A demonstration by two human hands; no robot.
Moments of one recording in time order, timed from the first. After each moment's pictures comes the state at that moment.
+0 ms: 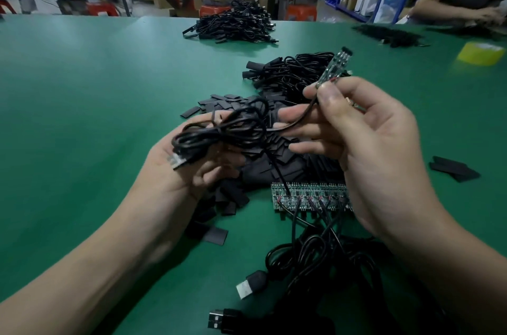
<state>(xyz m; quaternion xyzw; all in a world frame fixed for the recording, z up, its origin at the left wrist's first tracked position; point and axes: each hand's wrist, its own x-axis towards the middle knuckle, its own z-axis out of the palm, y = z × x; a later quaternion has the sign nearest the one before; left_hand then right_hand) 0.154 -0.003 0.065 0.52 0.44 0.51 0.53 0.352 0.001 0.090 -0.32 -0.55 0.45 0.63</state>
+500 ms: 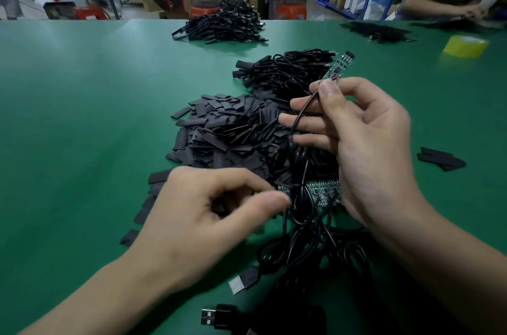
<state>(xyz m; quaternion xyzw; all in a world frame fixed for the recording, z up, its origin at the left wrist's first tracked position) 0.171 -0.025 0.055 0.77 0.39 0.41 0.29 0.354 0.006 0.083 -0.36 -0.47 0.42 0.69</state>
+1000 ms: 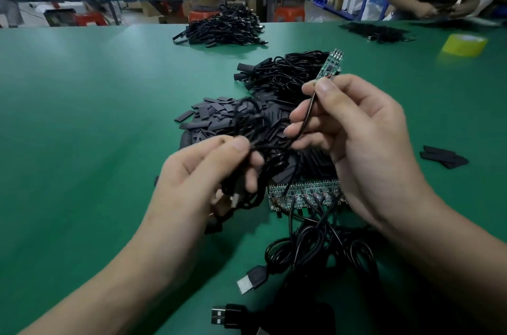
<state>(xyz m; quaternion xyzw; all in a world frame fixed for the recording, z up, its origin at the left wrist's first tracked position) 0.174 -0.021 0.064 0.57 0.37 0.52 0.52 0.355 0.003 0.088 -0.31 -0.50 0.47 0.66</state>
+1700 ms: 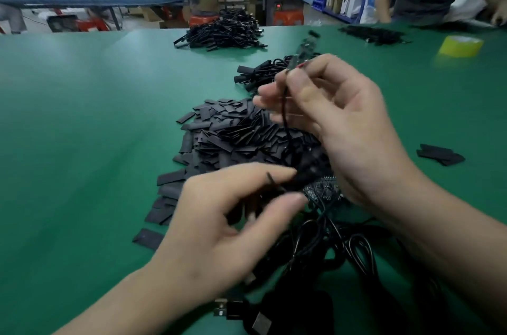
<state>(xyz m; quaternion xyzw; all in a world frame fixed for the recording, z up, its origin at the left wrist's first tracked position) 0.181 -0.041 0.058 0.79 0.32 0.48 0.22 0.350 0.009 0.095 -0.32 -0.61 0.40 0.61</state>
